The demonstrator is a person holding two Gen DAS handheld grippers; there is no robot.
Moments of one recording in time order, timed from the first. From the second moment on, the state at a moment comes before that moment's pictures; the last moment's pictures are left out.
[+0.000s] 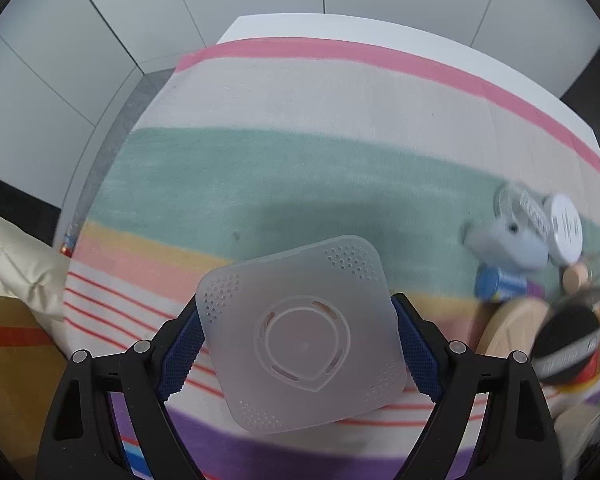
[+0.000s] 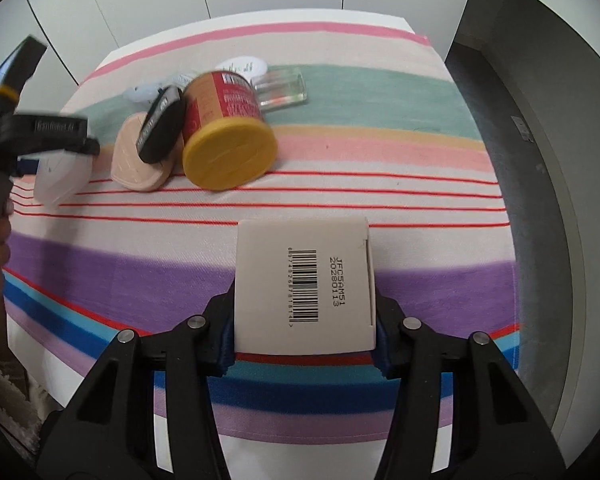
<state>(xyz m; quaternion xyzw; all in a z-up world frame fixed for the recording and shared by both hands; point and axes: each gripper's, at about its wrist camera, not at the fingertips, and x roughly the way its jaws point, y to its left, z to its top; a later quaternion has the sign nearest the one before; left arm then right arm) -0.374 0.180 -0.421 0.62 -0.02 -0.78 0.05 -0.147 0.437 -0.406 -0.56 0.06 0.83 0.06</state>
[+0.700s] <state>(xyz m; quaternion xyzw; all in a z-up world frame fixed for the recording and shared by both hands) -0.312 0.184 -0.264 0.56 -0.08 -0.82 -0.02 -0.176 0.438 -0.278 -0.52 0.06 0.85 0.06</state>
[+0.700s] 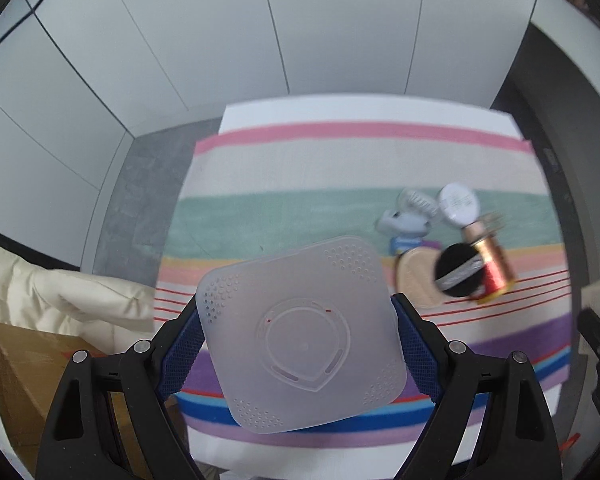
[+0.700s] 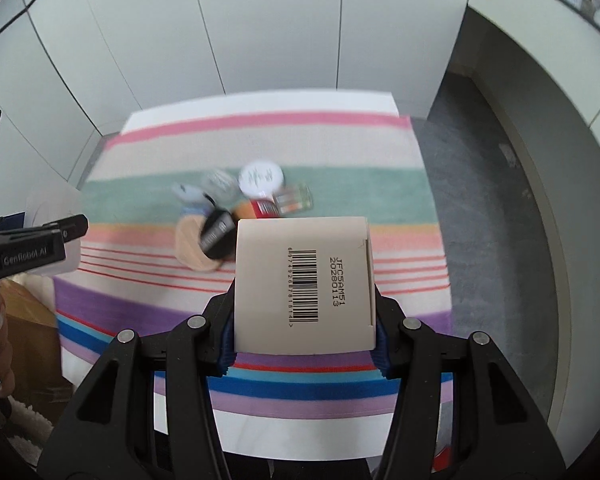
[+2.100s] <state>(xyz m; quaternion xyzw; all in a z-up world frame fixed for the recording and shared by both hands) -0.191 0.151 -0.100 0.51 -0.06 -0.86 -0.05 -0.102 0.385 -0.111 -0.45 0.02 0.89 0.00</state>
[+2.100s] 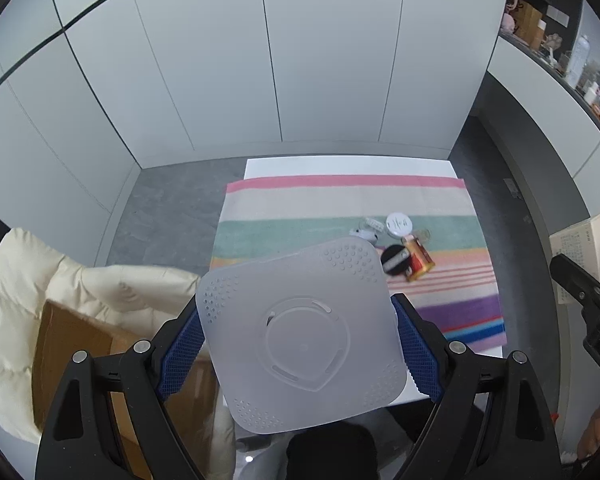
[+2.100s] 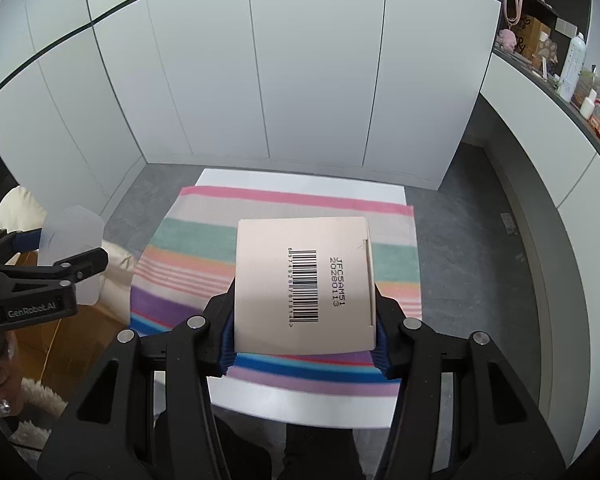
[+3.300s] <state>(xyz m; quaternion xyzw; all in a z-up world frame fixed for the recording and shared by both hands) 0.004 0.081 -0.104 0.48 -0.08 -0.87 -0.01 0.095 0.406 -0.140 -0.47 0.05 0.88 0.01</state>
